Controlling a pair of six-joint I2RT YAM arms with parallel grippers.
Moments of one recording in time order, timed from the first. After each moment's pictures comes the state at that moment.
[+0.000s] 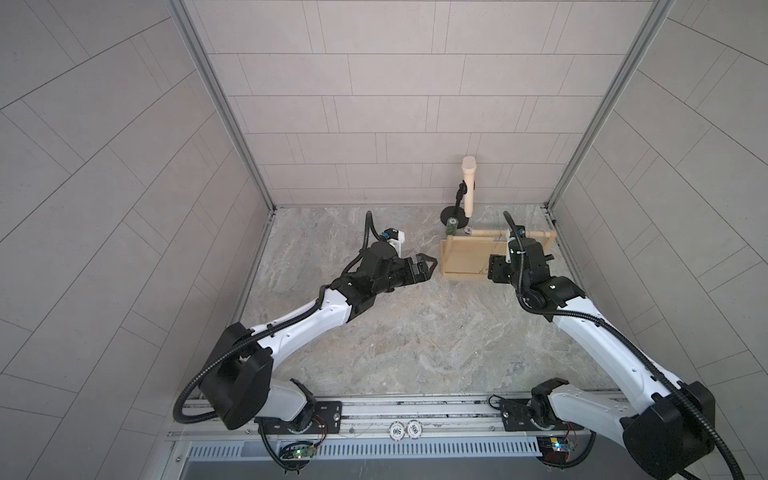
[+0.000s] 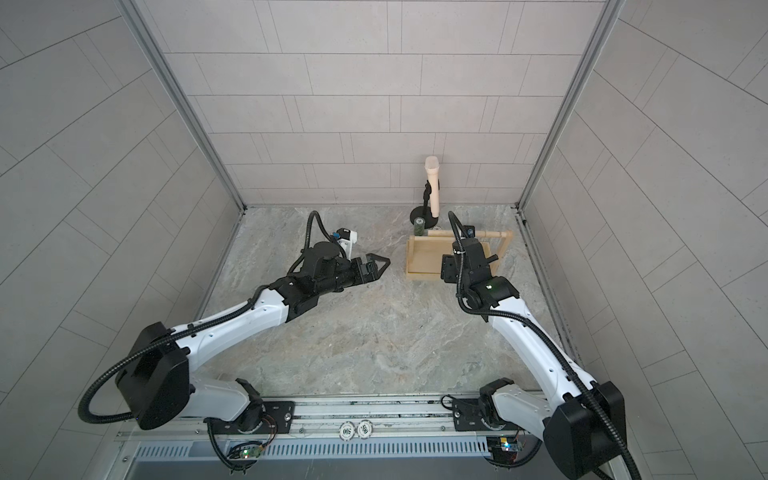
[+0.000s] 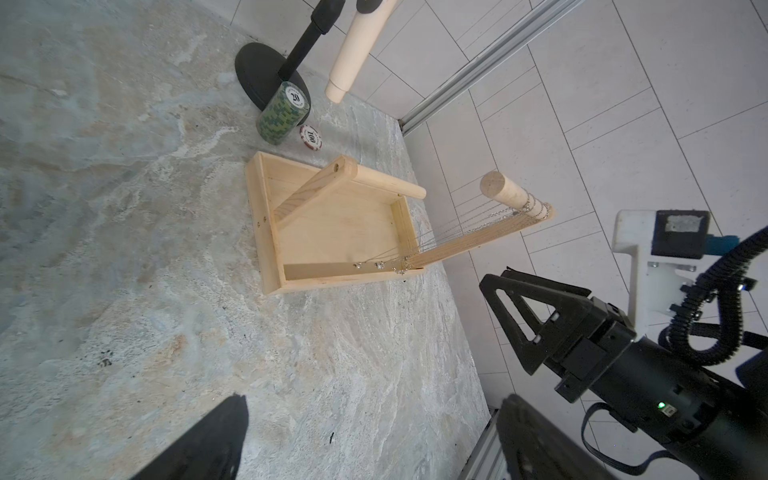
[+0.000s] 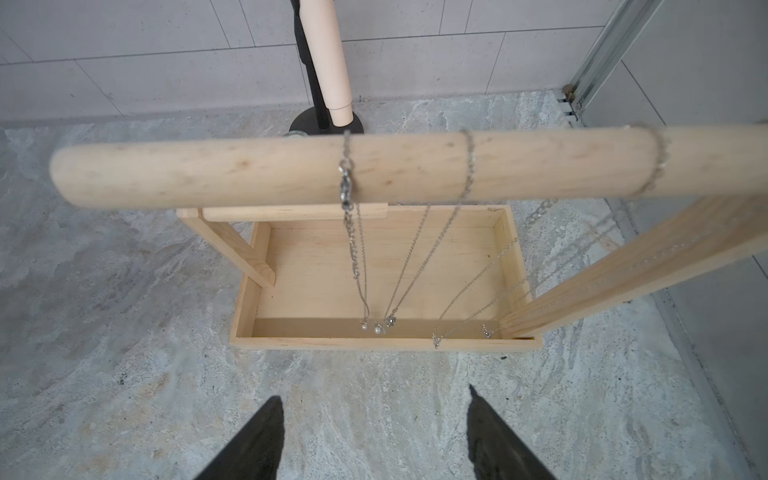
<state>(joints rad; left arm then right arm) -0.70 1.42 0.95 0.06 0.20 -0.83 0.29 1.13 0.92 -0.46 0.28 0.28</state>
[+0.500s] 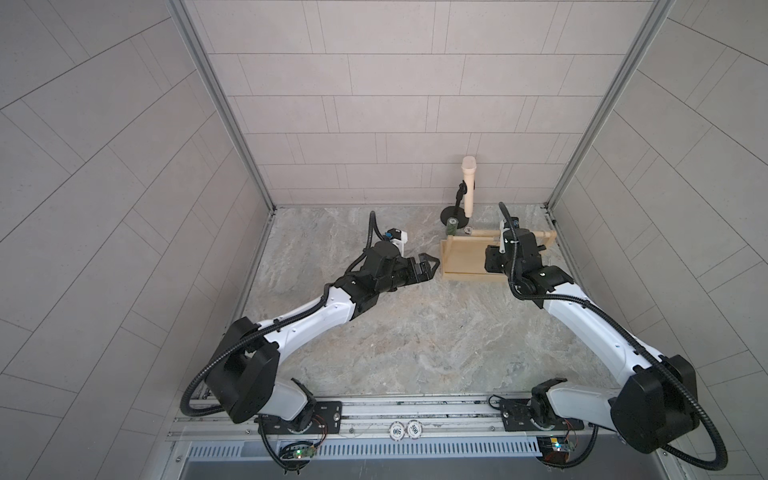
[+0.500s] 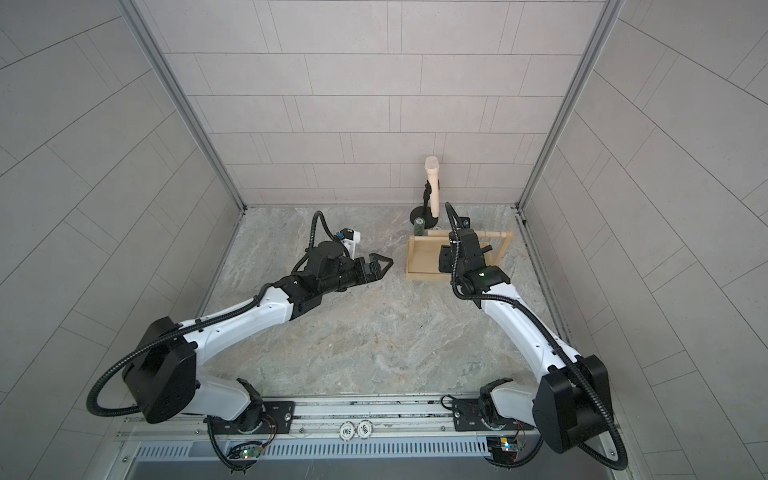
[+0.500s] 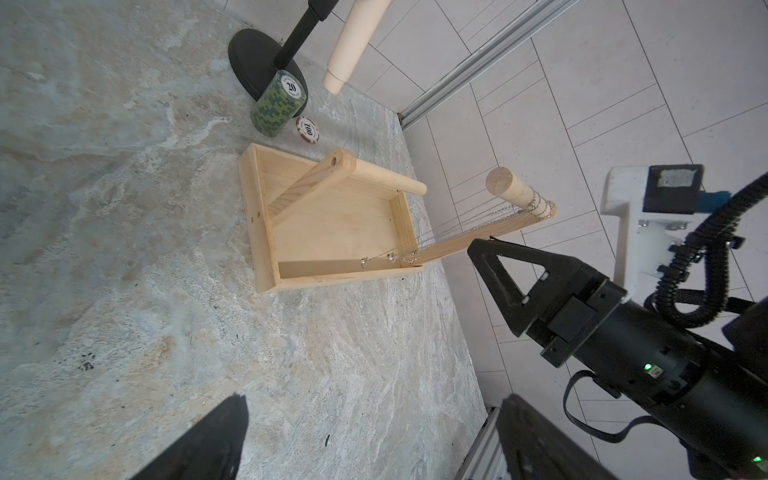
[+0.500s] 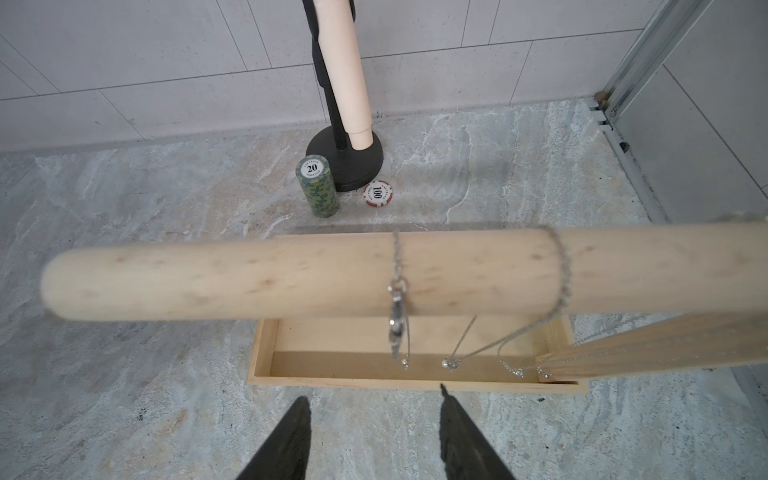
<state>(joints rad) -0.70 1.45 0.96 0.07 0.21 -0.84 0.27 1.25 0.97 -0.36 0.24 0.29</state>
